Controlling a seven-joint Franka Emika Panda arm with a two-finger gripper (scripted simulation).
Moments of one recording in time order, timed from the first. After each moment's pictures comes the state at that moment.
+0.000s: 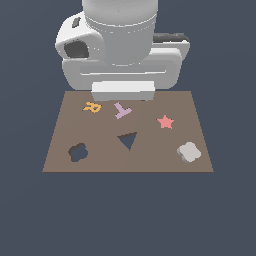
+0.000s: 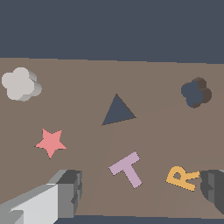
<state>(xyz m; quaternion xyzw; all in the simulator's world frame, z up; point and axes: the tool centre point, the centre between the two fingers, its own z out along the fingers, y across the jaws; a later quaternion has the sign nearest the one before) 0.003 -0.009 0.170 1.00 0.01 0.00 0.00</state>
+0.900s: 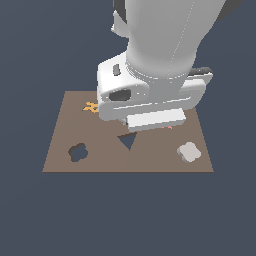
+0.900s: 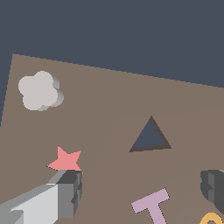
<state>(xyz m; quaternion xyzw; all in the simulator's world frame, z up) 0.039 0.042 0.133 1.00 0.08 0.00 0.00</state>
